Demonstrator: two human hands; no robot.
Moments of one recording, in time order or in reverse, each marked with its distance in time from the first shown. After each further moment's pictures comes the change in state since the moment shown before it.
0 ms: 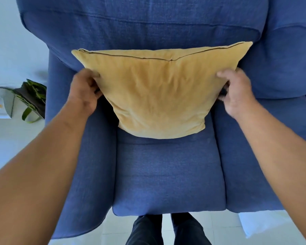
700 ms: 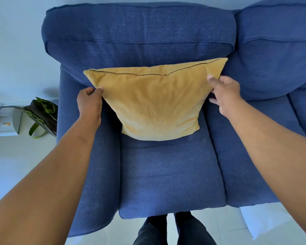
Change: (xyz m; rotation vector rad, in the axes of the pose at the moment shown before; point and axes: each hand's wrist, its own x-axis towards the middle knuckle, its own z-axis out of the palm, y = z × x) left_hand -0.046 0.001 -0.016 0.271 0.180 0.165; right_hand -0.047 -0.019 -0.010 -0.158 0.134 -0.031
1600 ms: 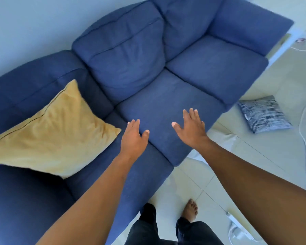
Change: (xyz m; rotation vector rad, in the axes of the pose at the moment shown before) left_hand -0.402 -0.095 0.228 0.944 -0.885 0.700; right_hand -0.199 0.189 -0.328 -0.731 0.283 0.027
